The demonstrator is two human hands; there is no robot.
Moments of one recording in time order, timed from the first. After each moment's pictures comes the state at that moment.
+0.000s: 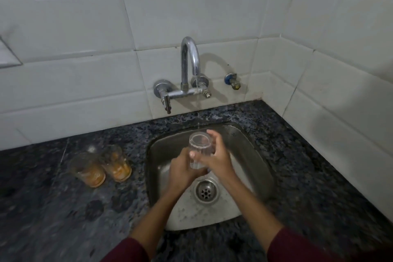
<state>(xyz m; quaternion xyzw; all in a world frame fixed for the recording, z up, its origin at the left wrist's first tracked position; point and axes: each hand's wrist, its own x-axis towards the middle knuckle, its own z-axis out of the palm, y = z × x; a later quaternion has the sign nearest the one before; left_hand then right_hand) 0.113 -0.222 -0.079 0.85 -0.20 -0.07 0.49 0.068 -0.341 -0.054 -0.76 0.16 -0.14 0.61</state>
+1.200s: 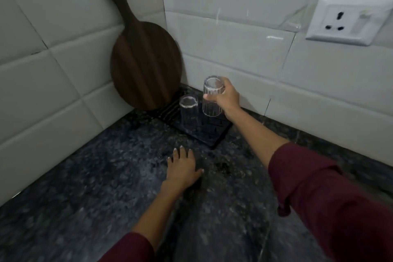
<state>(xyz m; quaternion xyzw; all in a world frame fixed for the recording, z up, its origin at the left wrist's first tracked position) 0.192 0.342 -0.119 0.96 0.18 -0.18 0.14 0.377 0.271 -0.034 -0.79 -0.12 0.07 0.59</state>
